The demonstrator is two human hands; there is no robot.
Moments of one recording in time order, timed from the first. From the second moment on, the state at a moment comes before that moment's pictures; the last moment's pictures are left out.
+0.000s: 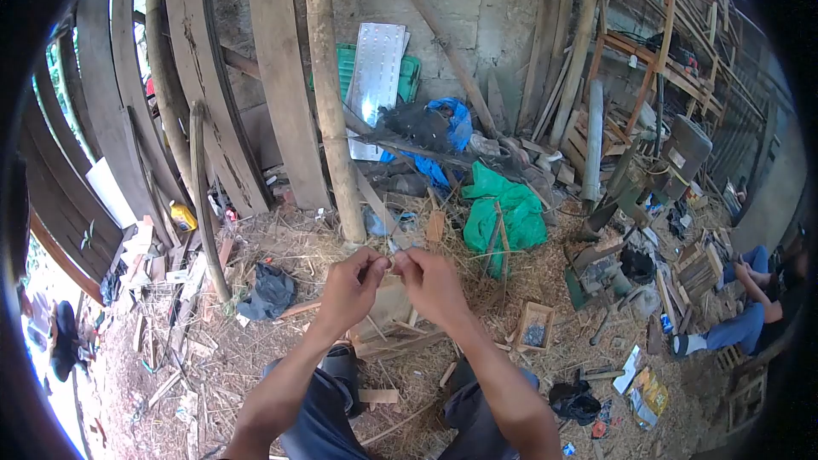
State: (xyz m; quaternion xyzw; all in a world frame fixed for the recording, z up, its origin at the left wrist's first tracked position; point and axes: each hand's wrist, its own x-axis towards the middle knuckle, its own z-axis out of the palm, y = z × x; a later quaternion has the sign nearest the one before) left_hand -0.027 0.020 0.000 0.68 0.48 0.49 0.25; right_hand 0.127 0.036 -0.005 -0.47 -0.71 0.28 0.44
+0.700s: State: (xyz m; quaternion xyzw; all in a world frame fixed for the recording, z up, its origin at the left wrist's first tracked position) left_hand -0.029 0.024 -0.004 0.68 0.48 0.50 0.22; right_hand 0.132 0.044 -0.011 -0.49 -0.70 0.26 0.46
